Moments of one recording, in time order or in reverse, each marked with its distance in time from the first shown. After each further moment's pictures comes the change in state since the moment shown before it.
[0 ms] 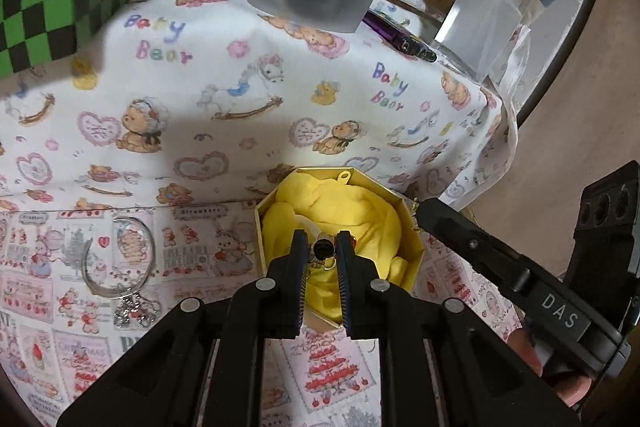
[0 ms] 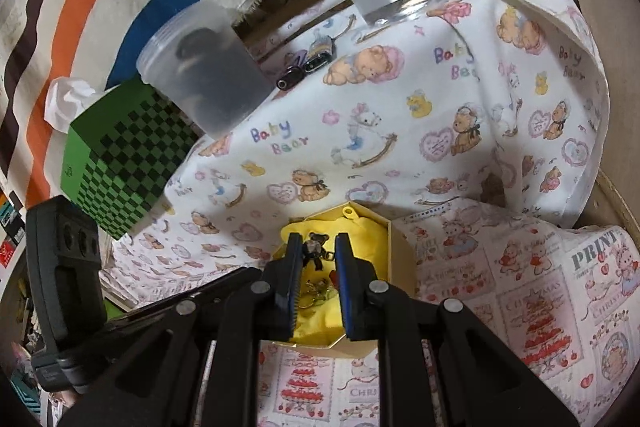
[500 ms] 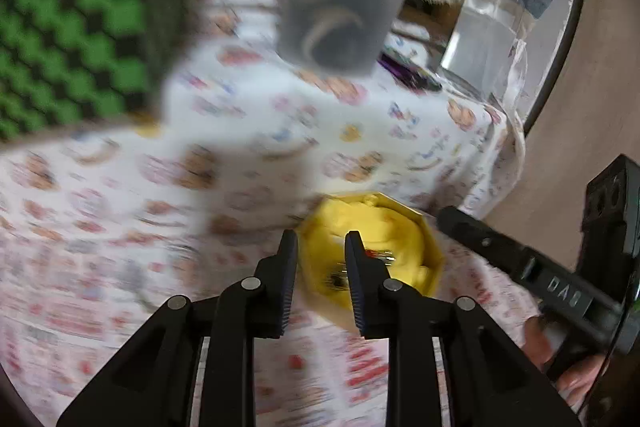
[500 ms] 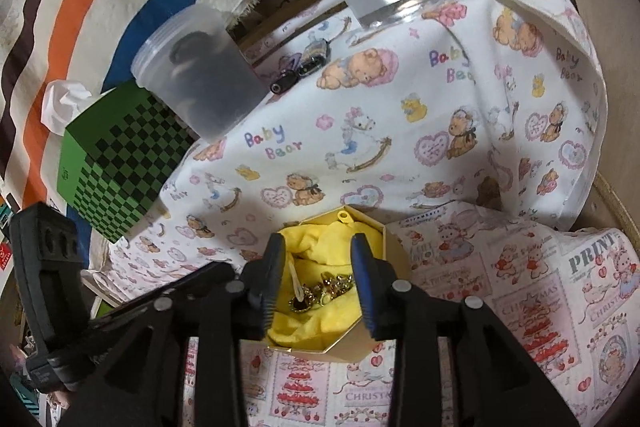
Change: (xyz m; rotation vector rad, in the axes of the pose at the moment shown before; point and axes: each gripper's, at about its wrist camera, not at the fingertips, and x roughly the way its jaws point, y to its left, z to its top) left arm -0.040 0.004 0.003 0.082 -0.120 0.125; right arm -0.003 0.000 0.002 -0.002 -0.014 -0.008
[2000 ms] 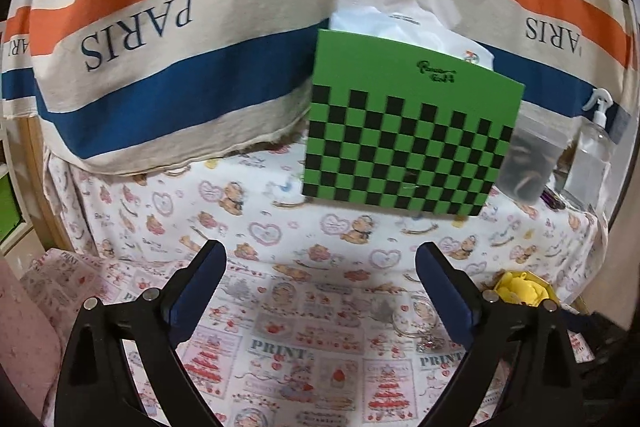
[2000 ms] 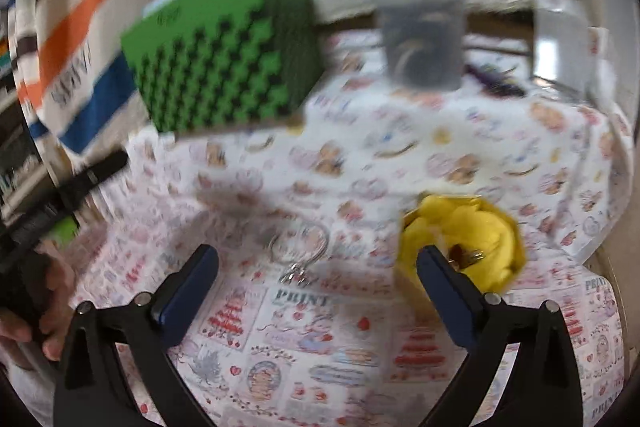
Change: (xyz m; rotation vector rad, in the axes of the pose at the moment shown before) left arm -0.144 0.145 -0.037 -0.181 -0.351 0.401; right arm 0.034 0.167 -0.068 -0.437 0.109 -0.129
